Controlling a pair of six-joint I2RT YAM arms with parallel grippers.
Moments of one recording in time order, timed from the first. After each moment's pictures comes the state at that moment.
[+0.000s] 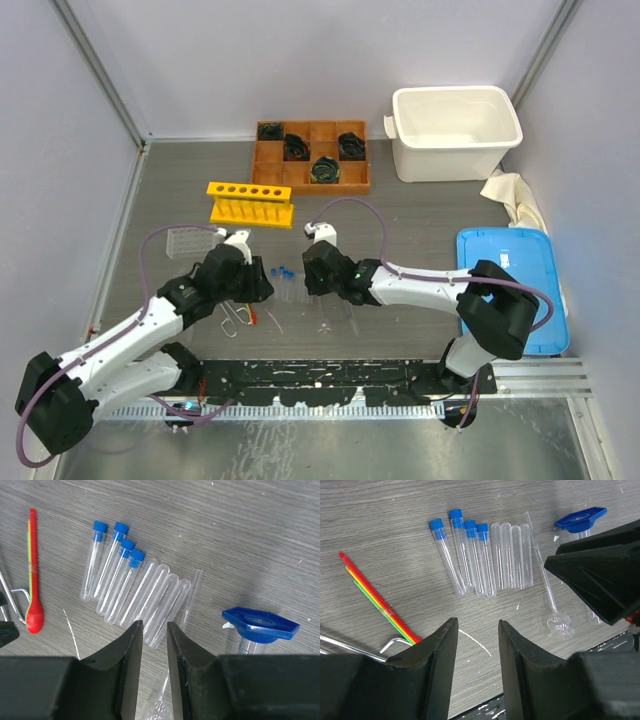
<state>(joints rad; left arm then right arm) -0.67 0.91 0.56 -0.39 -0.01 -0.59 1.01 1.55 0.89 -0.12 0.27 0.60</state>
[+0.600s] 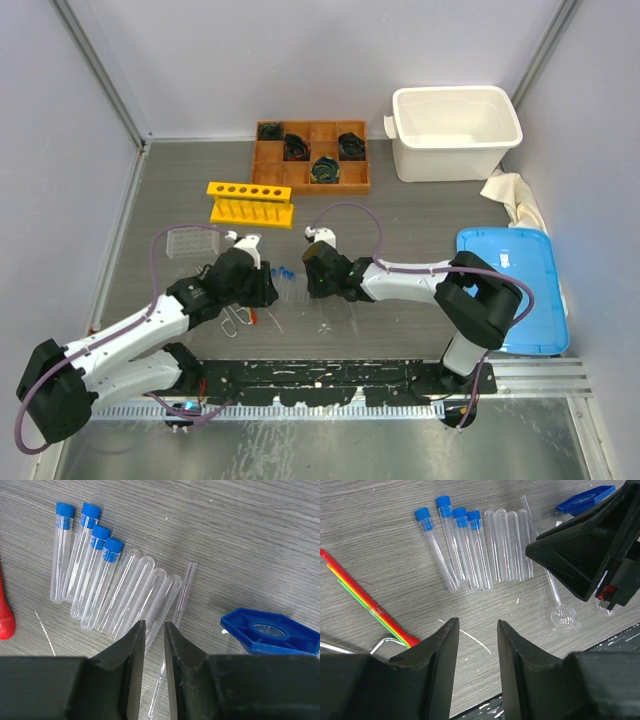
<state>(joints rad) -0.75 0.97 0.56 -0.38 -0.05 -0.59 0.97 1.66 0.89 -0.11 0.19 0.62</state>
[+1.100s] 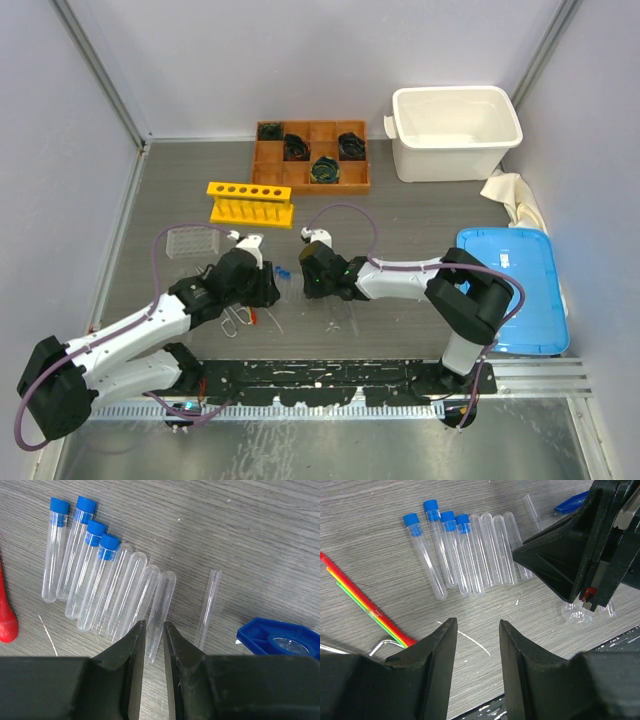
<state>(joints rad) -0.77 0.98 0.57 -0.37 -0.08 -0.59 0.97 1.71 0.91 -0.09 0.16 0.63</state>
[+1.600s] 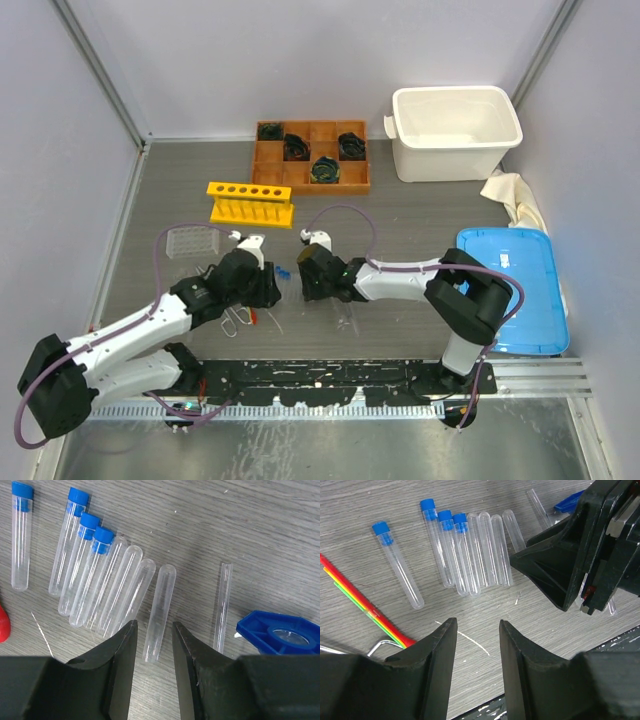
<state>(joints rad) -0.79 0.99 0.57 -0.37 -0.09 -0.59 0.99 1.71 0.92 -0.11 0.18 0.64</state>
